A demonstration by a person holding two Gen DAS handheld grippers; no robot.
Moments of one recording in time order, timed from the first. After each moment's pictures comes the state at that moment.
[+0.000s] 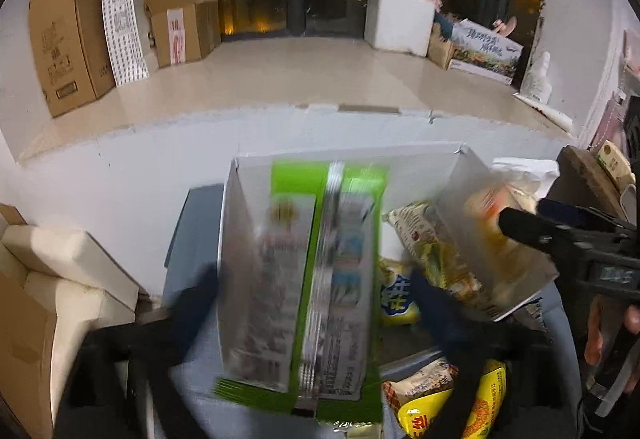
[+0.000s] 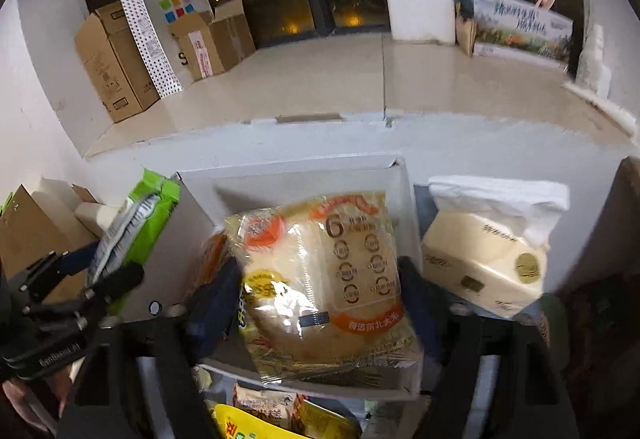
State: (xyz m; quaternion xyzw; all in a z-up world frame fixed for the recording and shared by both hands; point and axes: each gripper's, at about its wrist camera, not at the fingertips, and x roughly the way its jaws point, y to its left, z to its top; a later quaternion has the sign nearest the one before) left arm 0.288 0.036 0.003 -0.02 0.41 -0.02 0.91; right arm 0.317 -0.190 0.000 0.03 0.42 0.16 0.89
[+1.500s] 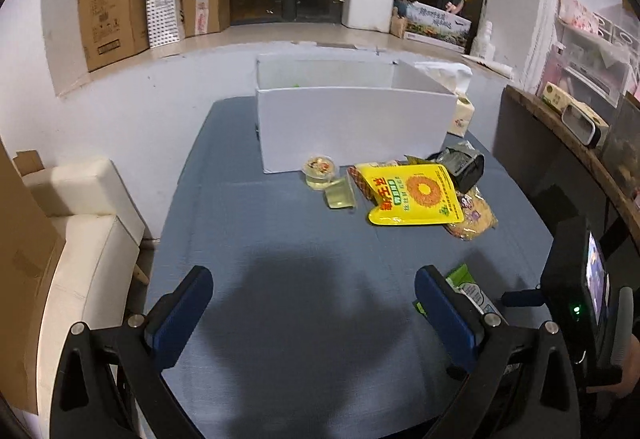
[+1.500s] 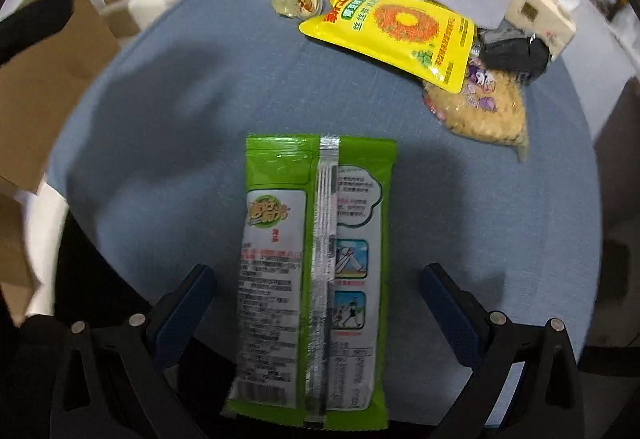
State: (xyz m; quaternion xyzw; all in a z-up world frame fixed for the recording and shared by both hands) left arm 0.012 0.039 -0.039 -0.01 0.39 -0.06 0.92; right arm 0.044 -0.155 -0.138 -0.16 0.58 0.19 0.78
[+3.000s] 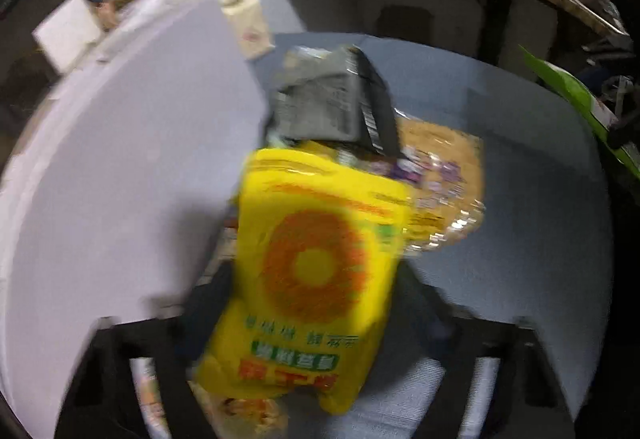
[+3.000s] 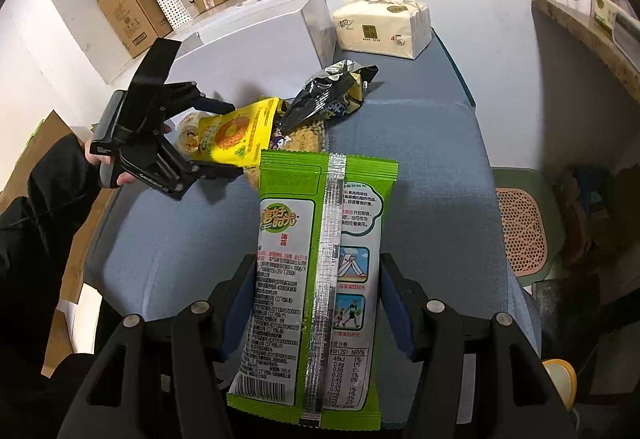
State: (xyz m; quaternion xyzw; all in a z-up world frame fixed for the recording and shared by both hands) left arm 0.188 -0.097 -0.107 0.31 0.40 -0.39 0.77; right arm 0.041 -0.329 -0.072 0.04 0.49 0.16 0.86
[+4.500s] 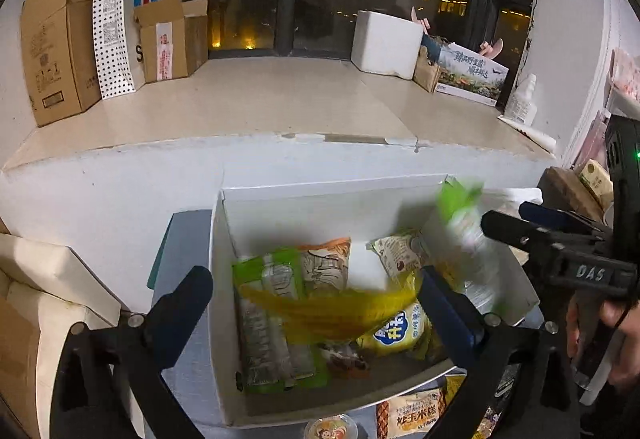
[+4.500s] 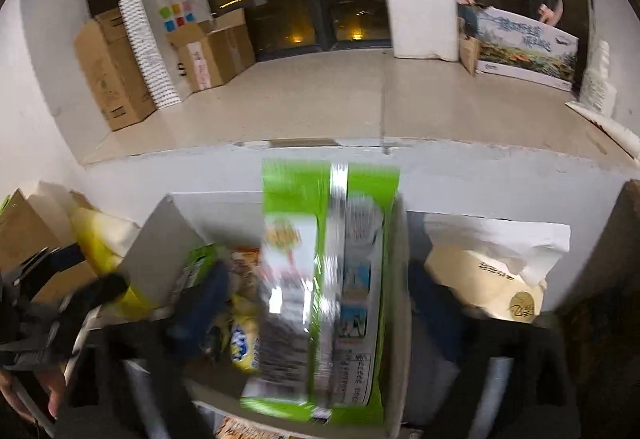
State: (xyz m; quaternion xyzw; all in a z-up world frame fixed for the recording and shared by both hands) left arm 0.296 0.043 0.017 -0.04 0.37 -0.07 0.92; right arm 0.336 -0.194 0.012 0.01 0.39 0.16 0.91
